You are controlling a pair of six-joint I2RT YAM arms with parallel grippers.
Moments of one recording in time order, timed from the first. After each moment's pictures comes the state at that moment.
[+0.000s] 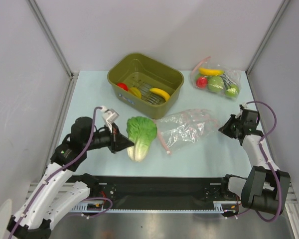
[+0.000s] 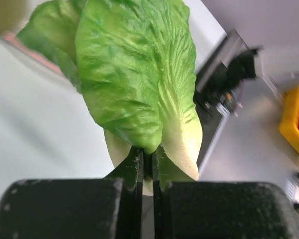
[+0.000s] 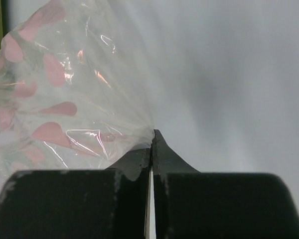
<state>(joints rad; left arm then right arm) -0.48 0.67 0.78 -0.58 0.66 -0.30 -0.22 1.15 0.65 -0.32 -0.30 0.36</state>
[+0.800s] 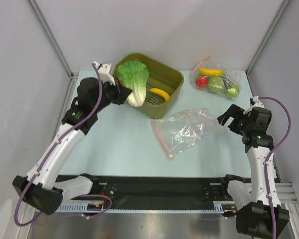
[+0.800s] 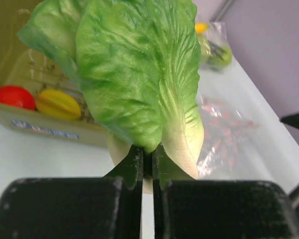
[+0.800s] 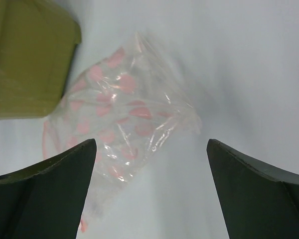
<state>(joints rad) -0.41 1.11 1.21 -0.33 0.19 -0.29 -0.23 0.88 0.77 -0.51 -0.26 0.35</state>
